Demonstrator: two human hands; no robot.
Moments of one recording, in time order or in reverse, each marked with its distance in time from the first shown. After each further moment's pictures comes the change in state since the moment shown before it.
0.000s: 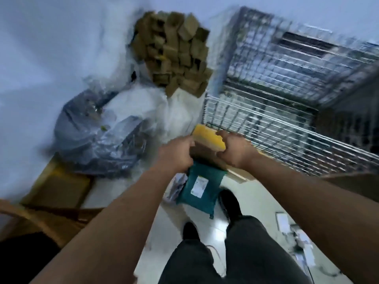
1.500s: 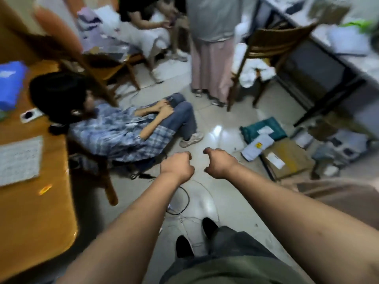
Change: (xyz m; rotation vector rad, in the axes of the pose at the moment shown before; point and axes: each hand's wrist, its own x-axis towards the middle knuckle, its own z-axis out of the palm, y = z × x) left_hand -0.435 0.653 0.392 1.139 -0.660 1.886; right_hand -0.725 0.244 0.197 1.232 0.804 1.918
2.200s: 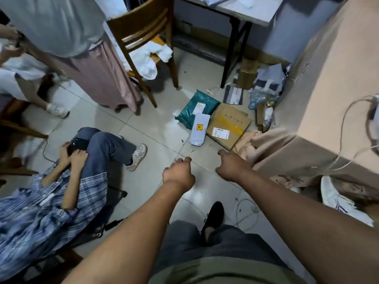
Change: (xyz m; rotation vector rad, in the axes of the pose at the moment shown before) left_hand 0.139 0.274 0.098 0.377 -0.281 0.436; right_hand -0.003 0.311 -0.015 0.446 0.066 0.589
